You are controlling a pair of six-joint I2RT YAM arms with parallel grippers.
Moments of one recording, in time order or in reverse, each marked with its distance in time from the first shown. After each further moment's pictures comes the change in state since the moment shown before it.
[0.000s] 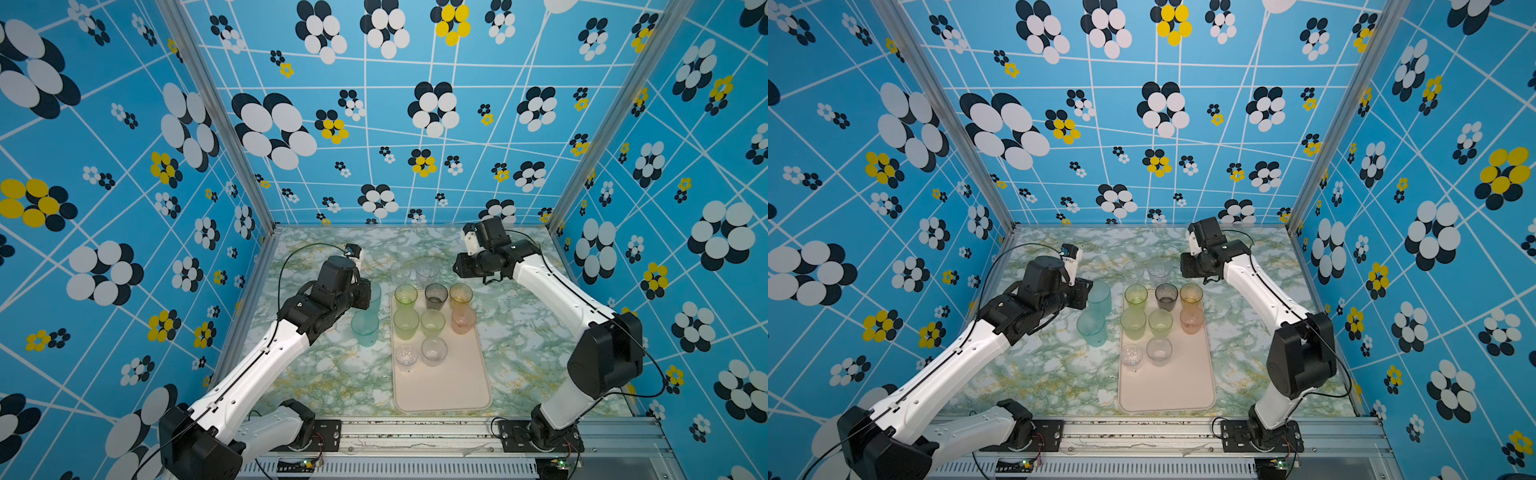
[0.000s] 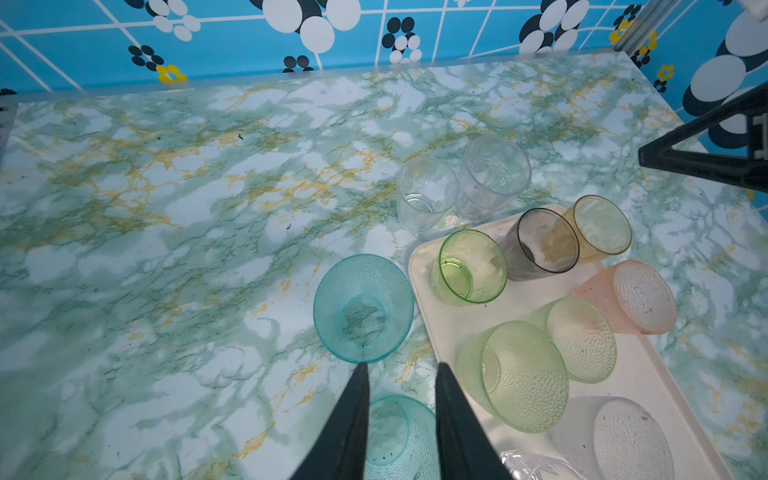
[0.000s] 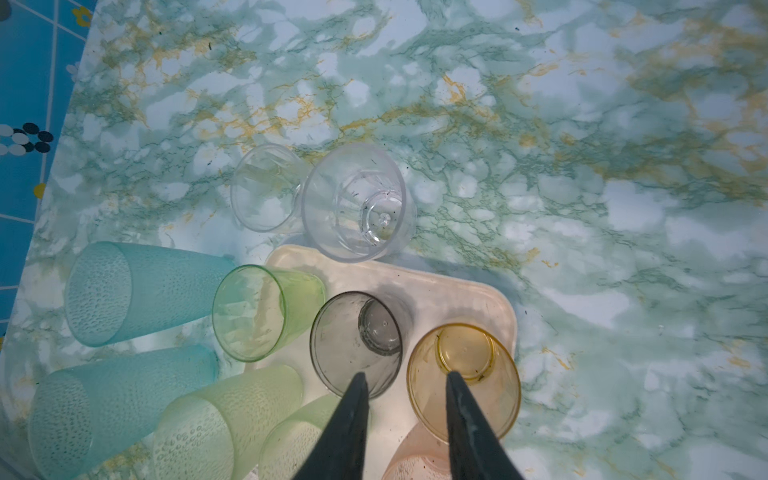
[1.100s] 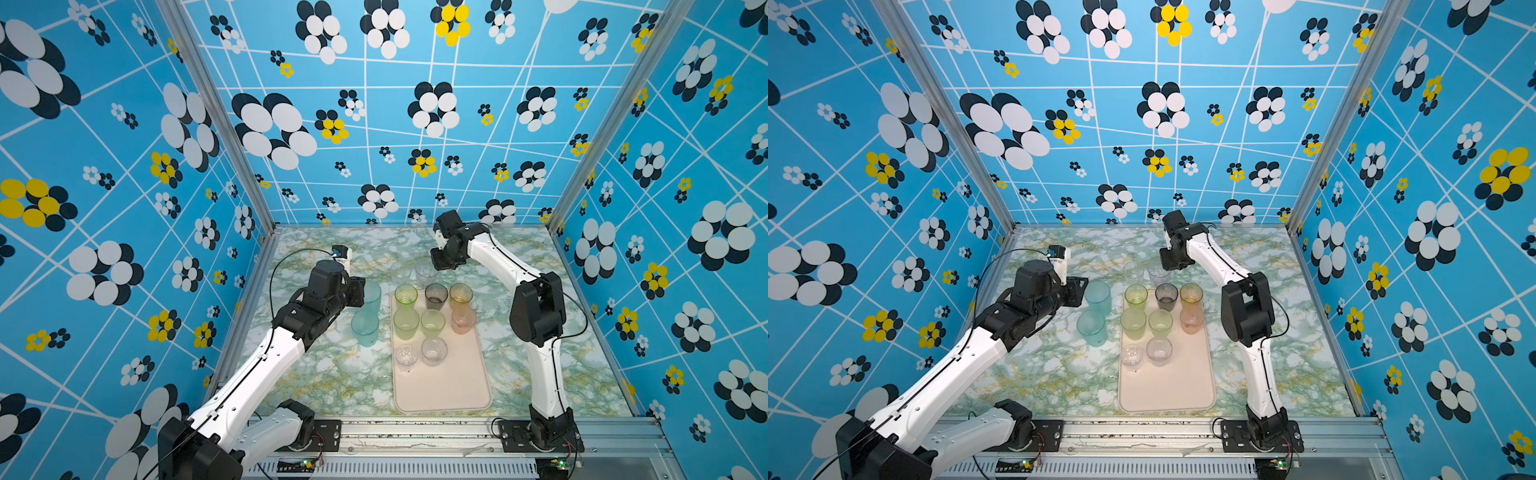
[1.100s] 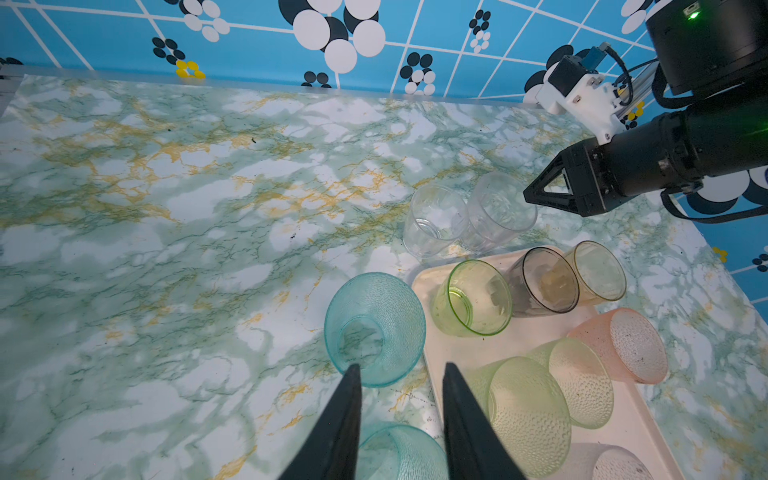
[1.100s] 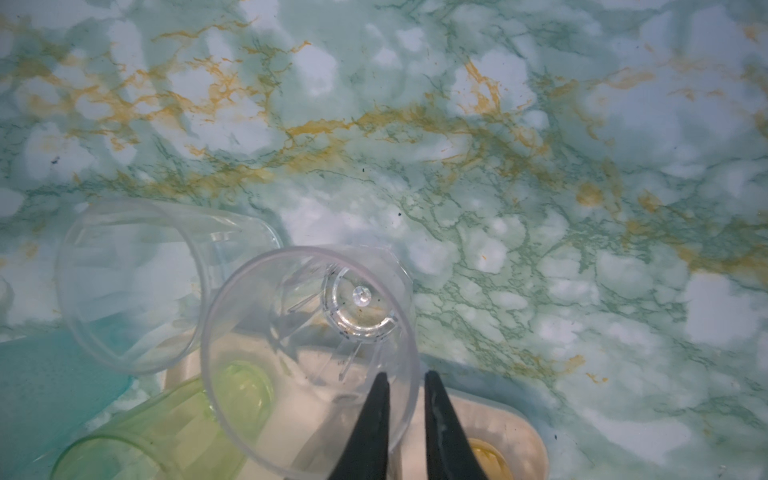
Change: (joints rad) left arm 0.071 -0.027 -0.072 0.109 0.040 -0.054; right arm 0.045 0.477 0.467 -0.172 0.092 -0.053
